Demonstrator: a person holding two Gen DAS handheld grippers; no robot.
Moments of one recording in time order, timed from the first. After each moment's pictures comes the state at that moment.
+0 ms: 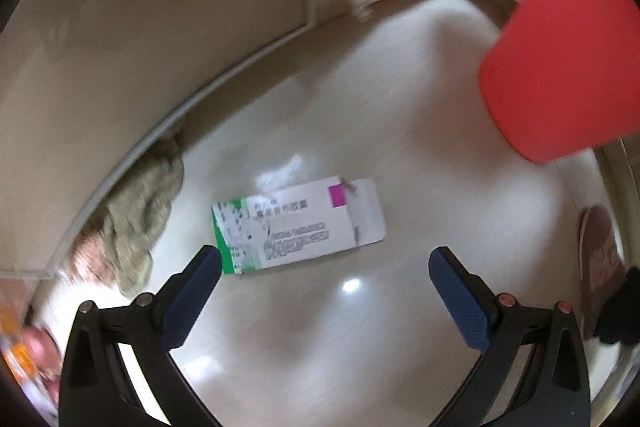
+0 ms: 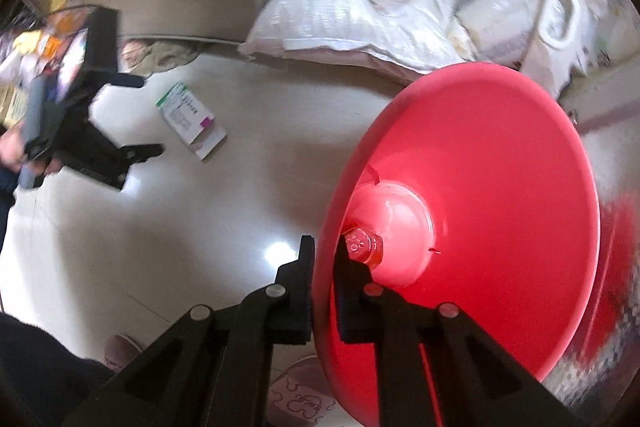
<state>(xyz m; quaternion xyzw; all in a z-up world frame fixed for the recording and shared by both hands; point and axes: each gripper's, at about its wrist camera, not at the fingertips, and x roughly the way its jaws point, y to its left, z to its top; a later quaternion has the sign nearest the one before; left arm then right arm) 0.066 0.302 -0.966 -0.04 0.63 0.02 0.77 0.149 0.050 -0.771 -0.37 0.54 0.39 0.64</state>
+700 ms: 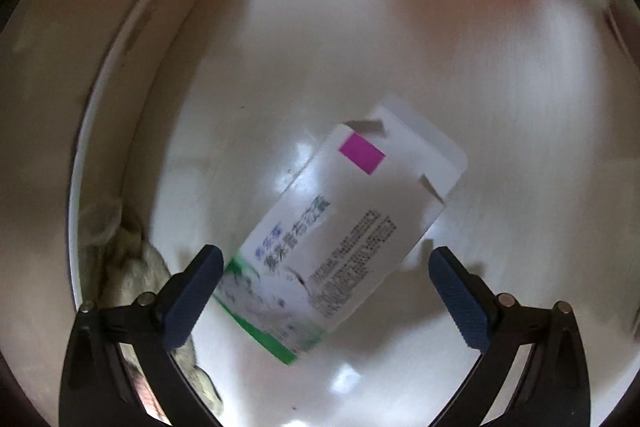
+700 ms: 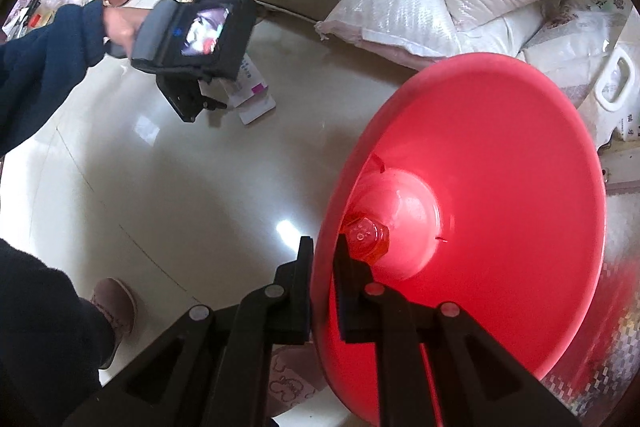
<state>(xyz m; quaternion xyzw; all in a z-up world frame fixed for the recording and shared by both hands) 0.081 0.284 -1.051 0.25 0.65 -0.15 0.70 0.124 0.065 -0.781 -0.43 0.53 0.45 0.58</state>
